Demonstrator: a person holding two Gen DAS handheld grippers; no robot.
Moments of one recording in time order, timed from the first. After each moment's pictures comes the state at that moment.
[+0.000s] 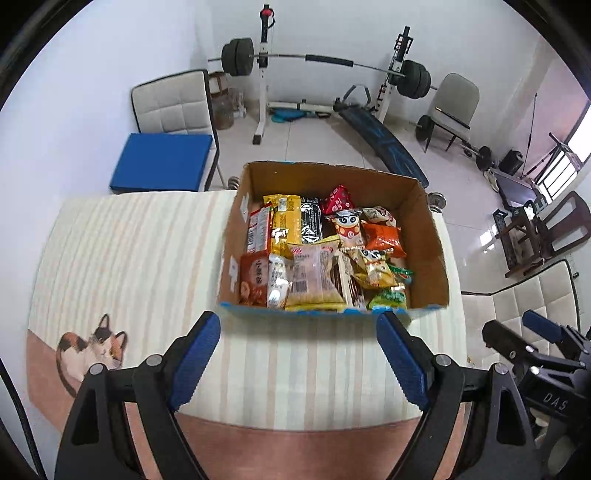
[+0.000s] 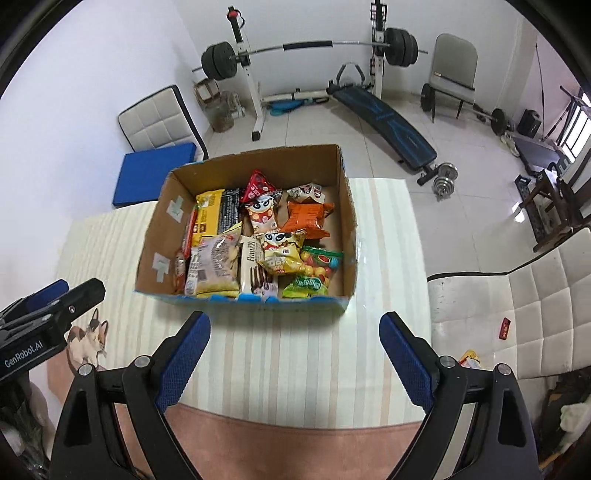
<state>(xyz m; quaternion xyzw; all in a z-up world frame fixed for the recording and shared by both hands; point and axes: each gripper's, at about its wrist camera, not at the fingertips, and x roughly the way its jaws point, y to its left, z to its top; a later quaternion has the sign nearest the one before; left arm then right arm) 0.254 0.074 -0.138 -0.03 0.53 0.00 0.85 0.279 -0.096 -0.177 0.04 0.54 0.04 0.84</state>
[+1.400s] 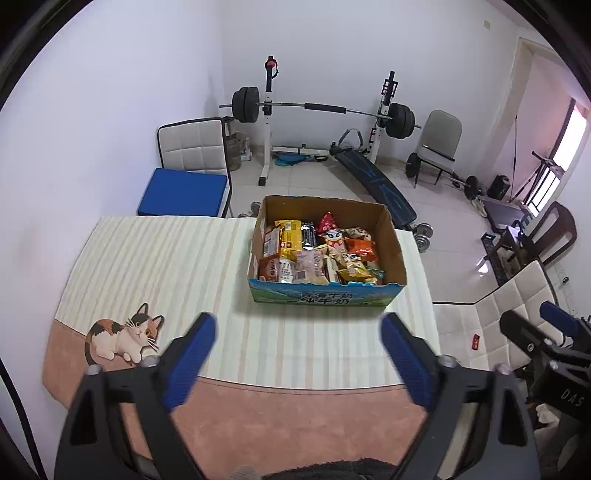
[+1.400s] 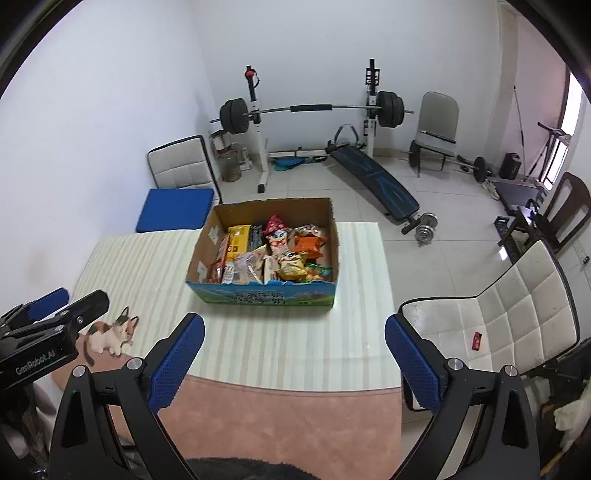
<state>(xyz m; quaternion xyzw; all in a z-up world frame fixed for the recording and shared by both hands) 0.117 0.076 -0.053 -0.03 0.45 0.00 0.89 0.118 -0.083 -0.046 0.03 0.44 0.02 0.90</state>
